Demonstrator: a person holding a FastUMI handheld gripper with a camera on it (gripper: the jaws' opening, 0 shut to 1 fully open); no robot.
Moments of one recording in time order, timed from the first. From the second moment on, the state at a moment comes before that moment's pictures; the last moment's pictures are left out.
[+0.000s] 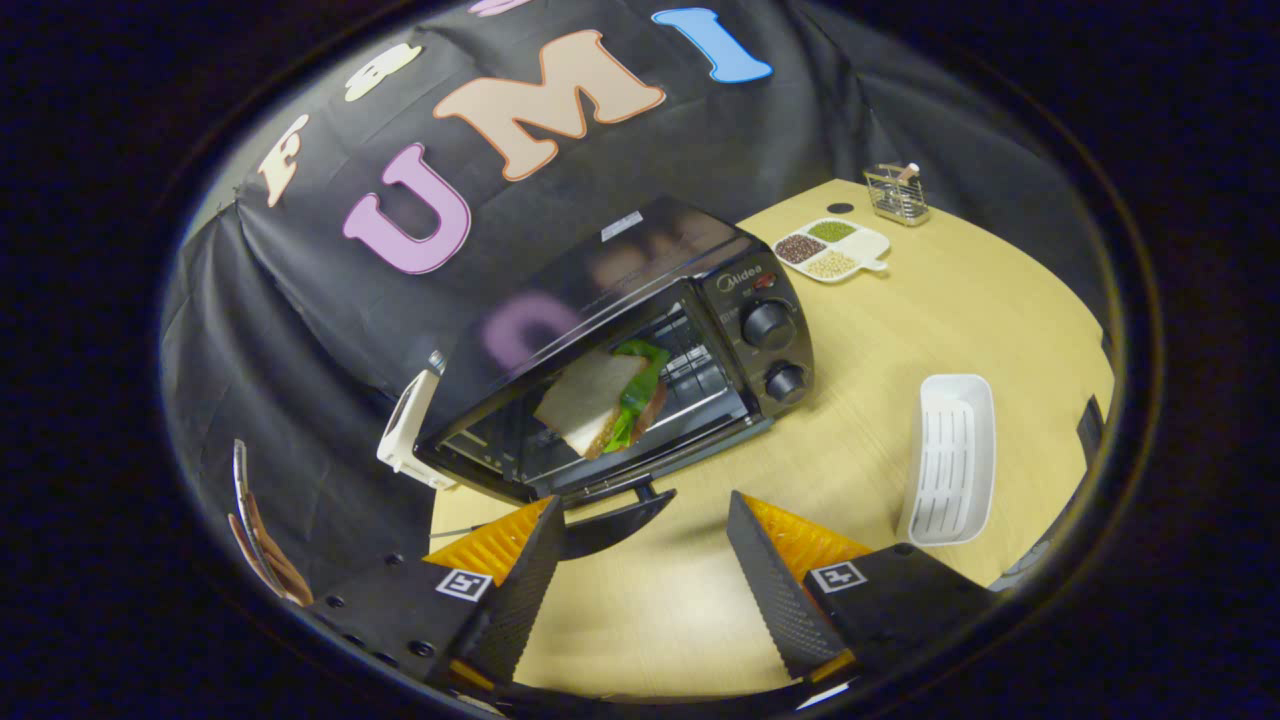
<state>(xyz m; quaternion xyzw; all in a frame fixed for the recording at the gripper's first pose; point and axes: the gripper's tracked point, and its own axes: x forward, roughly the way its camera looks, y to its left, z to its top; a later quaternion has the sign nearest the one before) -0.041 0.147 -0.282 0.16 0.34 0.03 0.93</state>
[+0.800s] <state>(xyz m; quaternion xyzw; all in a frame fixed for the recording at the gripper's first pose) 0.044 0.167 -0.246 0.13 0.23 0.04 0.96</state>
